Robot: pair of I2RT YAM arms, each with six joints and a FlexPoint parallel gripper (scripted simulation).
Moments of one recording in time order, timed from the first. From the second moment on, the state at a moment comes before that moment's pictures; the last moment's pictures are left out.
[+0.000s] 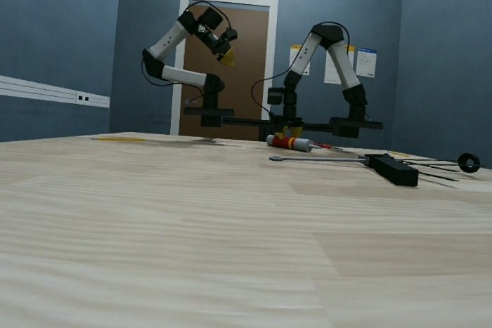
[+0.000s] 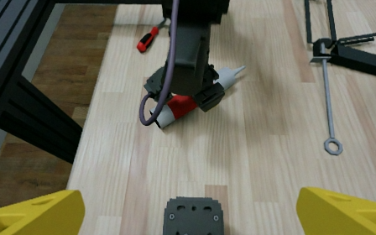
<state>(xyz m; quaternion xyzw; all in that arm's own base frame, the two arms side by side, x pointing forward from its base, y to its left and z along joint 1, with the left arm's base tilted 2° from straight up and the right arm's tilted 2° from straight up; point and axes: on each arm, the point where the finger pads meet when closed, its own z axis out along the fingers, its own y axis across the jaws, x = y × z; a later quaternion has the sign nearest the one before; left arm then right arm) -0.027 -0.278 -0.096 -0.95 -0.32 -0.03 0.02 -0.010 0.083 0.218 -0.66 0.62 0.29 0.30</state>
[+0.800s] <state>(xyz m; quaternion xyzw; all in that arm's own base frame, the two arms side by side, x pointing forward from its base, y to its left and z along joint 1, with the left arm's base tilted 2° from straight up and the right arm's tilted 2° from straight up) -0.025 -0.266 0.028 -0.88 -0.47 0.03 -0.04 -0.009 0.086 0.222 -0.65 0.62 0.30 0.31</state>
